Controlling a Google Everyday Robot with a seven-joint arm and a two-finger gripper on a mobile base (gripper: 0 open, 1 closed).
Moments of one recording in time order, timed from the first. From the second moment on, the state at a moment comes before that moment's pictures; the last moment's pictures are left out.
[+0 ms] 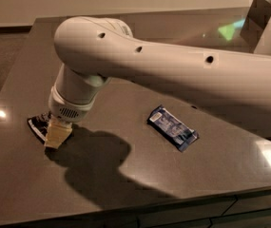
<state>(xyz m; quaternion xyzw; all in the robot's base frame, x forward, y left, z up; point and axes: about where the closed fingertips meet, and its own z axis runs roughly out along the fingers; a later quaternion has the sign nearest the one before) 0.448 0.186 0.834 -0.70 0.66 0.17 0.20</state>
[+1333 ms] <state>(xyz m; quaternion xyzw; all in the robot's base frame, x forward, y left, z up) 0.489 0.086 0.890 -0.64 0.70 0.19 0.25</state>
